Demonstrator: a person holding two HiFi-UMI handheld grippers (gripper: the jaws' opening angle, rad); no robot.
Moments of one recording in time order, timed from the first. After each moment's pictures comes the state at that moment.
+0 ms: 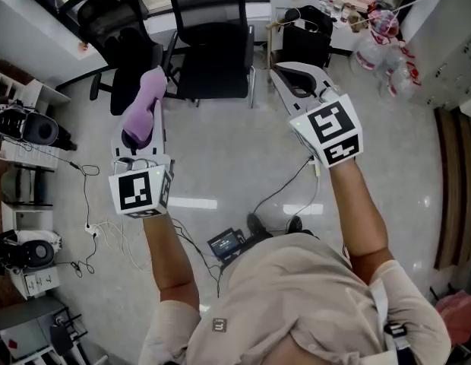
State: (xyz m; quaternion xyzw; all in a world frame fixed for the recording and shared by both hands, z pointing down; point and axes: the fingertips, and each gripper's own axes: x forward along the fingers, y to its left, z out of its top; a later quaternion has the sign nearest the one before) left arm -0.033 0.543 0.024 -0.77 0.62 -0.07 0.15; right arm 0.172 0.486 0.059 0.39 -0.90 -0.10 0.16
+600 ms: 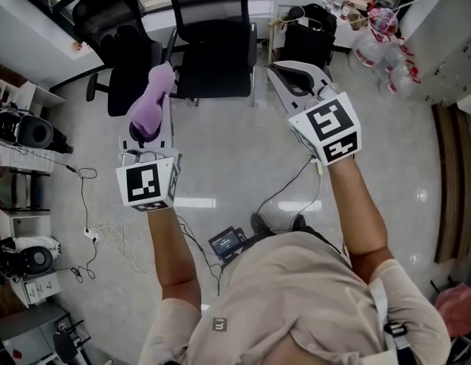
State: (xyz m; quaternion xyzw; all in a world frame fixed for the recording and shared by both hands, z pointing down) left arm -0.077 0.507 0.051 -0.78 0.61 -0.07 0.13; right arm 0.111 0.465 0.073 0.39 -0.90 -0.09 0.15
